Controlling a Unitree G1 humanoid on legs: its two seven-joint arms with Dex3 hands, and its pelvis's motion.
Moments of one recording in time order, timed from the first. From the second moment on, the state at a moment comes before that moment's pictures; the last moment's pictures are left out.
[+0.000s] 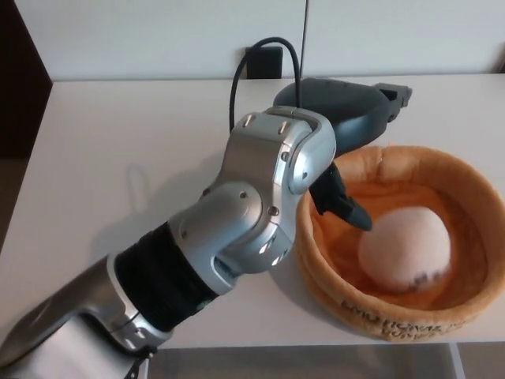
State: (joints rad) left_arm -0.85 0.16 -0.74 0.00 0.80 0.60 -0.68; right_arm -0.05 -0.47 0.11 1.26 -0.24 -0.19 0.12
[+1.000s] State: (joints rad) left_arm -0.20 0.38 -0.13 -0.78 0.55 0.46 -0.74; right_arm -0.05 -0.46 0.13 1.26 -0.25 -0.18 0.13
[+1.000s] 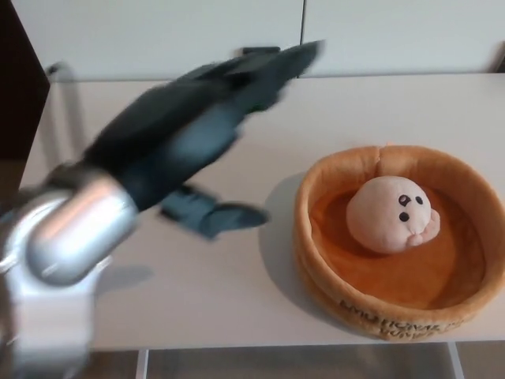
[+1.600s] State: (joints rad) left_arm 0.67 0.36 0.26 -0.68 0.36 0.19 -0.76; right_arm -0.03 -0.46 0.14 1.27 -0.25 -0.18 0.13
